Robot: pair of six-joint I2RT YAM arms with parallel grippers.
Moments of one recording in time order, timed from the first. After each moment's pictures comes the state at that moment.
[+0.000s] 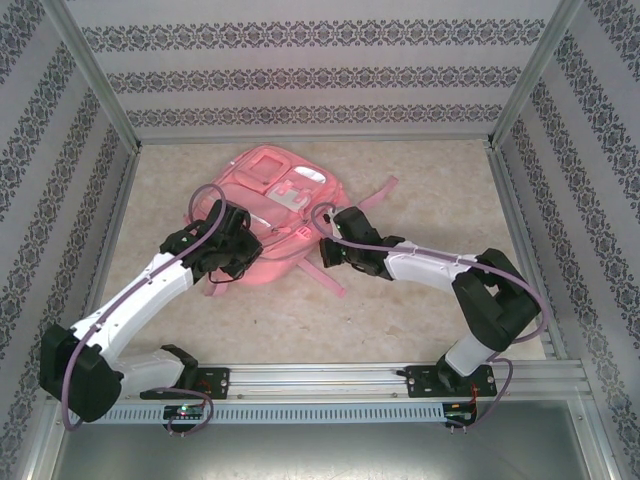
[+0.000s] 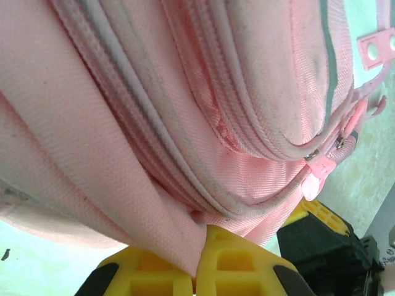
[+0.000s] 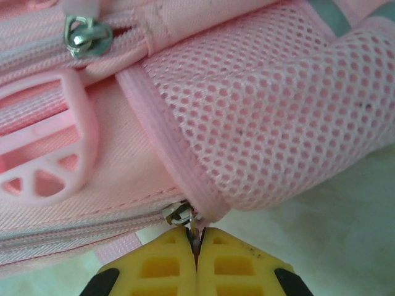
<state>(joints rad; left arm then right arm) -0.46 1.17 0.97 -0.76 0.05 -1.26 0.66 1.63 0.89 -0.05 -0.11 0.39</state>
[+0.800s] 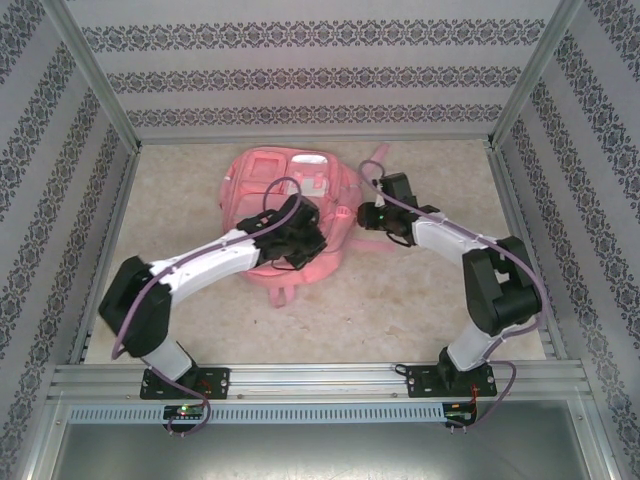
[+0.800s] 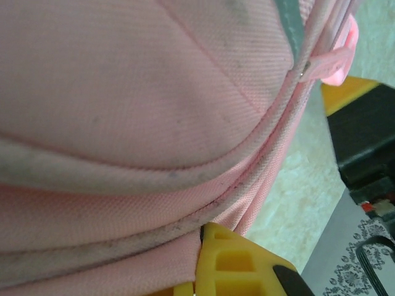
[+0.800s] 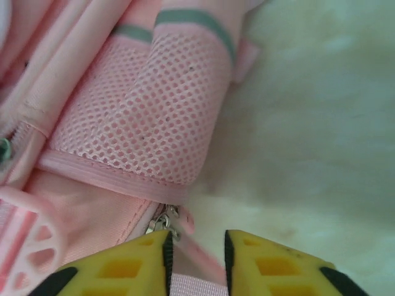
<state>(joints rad) -0.73 1.64 1.21 -0.47 0.09 -1.39 0.33 1.65 1.02 -0.18 -0.12 0.40</state>
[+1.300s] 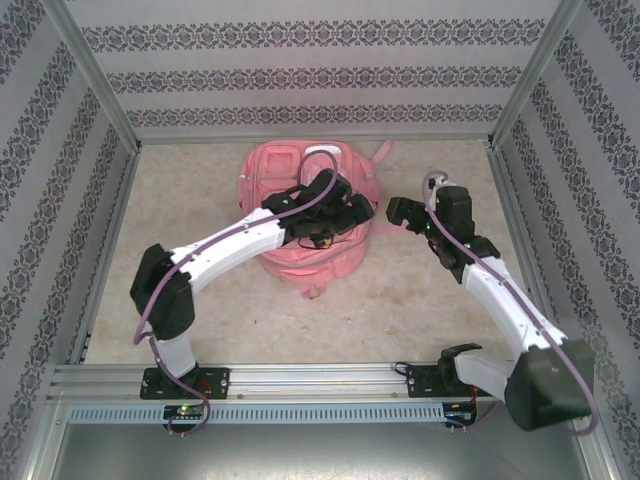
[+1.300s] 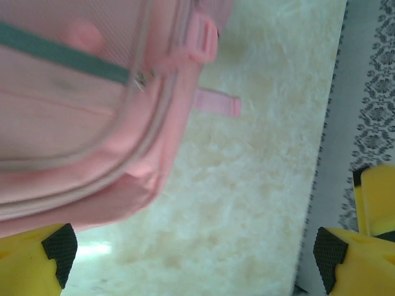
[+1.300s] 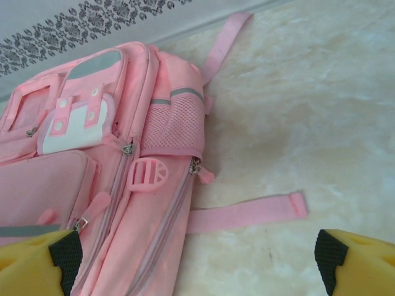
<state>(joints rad) -0.78 1.75 1.57 -0.66 -0.01 -1.13 0.19 1.08 0.77 -0.24 -0.06 0.42</state>
